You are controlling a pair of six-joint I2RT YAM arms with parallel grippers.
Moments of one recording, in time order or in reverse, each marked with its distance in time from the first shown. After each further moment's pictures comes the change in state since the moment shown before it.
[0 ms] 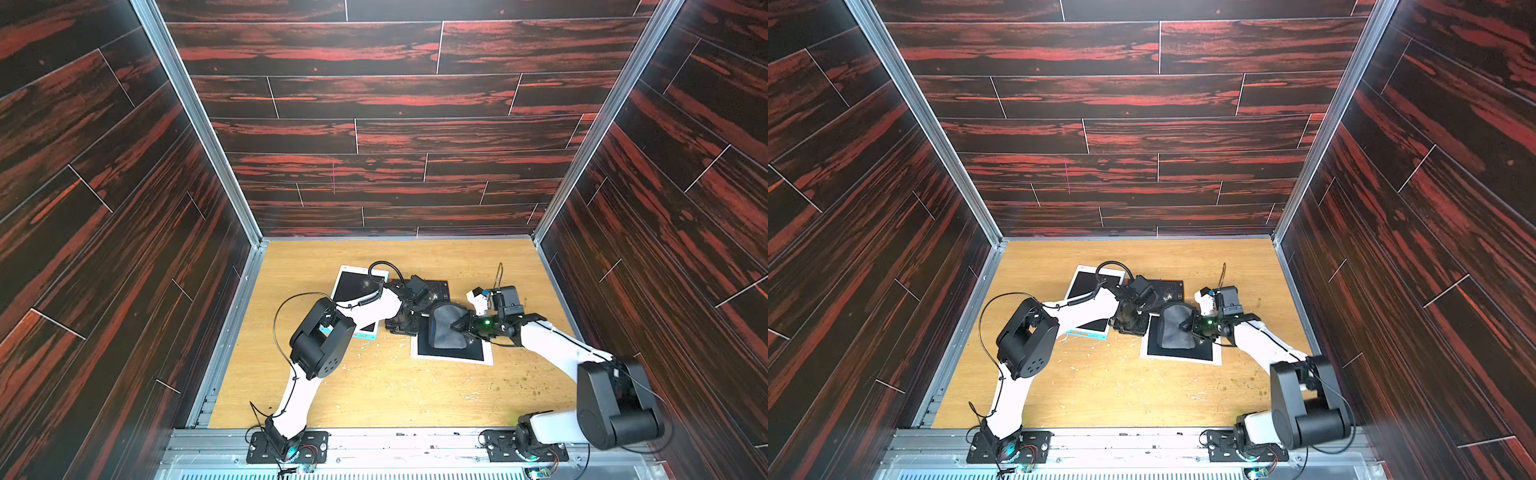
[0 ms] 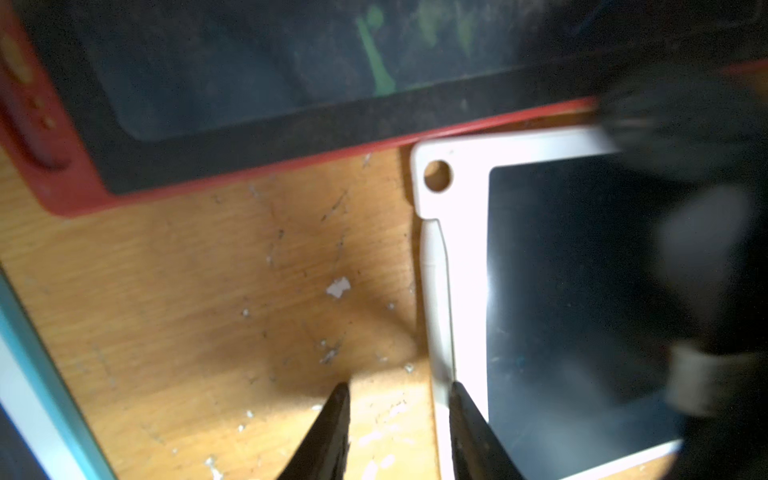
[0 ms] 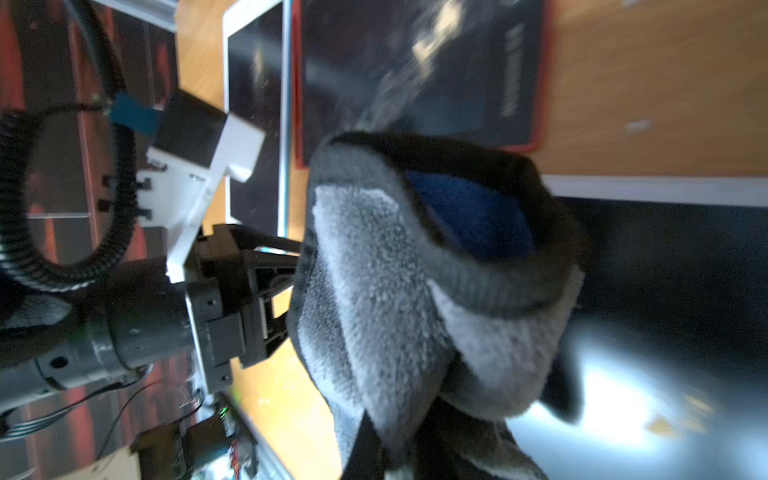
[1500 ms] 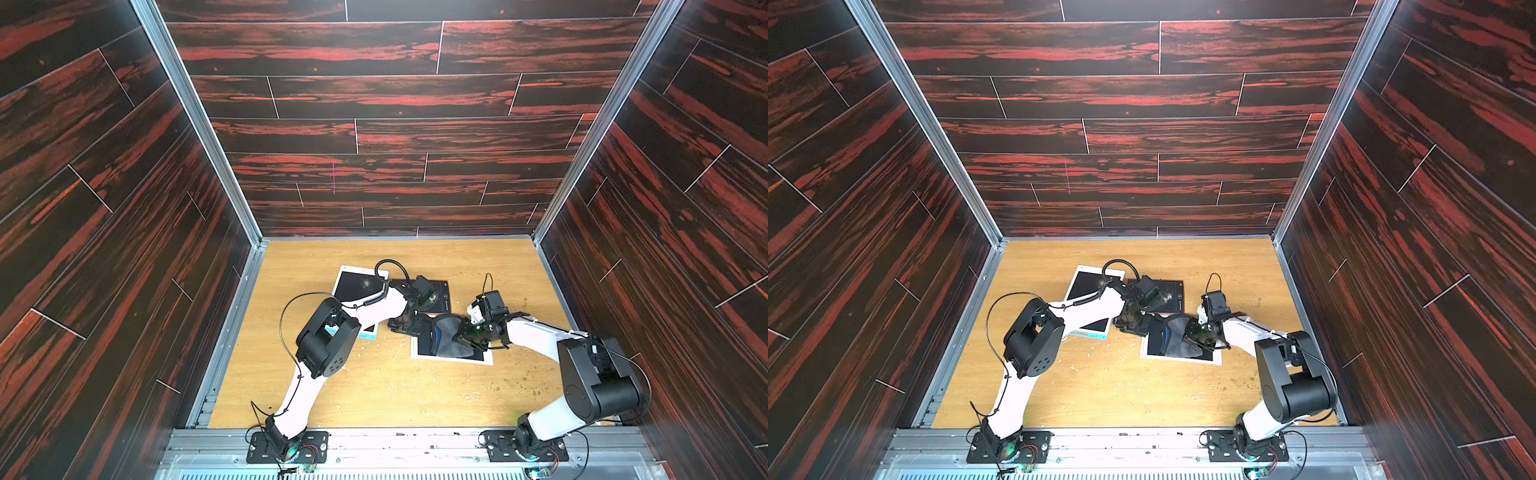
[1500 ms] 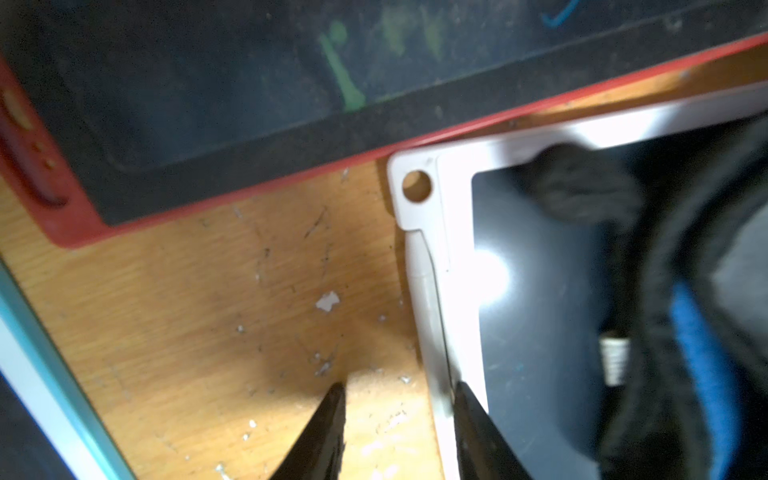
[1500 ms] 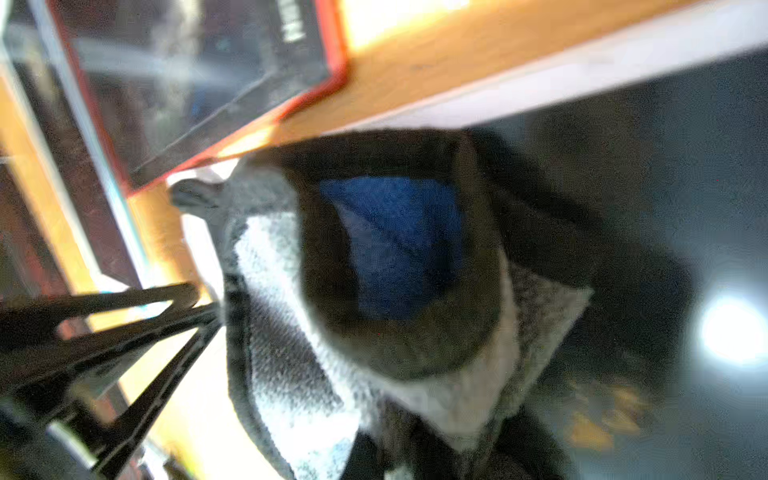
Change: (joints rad) left arm -0.017 0.049 0.072 -0.062 -0.050 0.055; right arm 0.041 0.132 0.024 -0.113 0.283 0.156
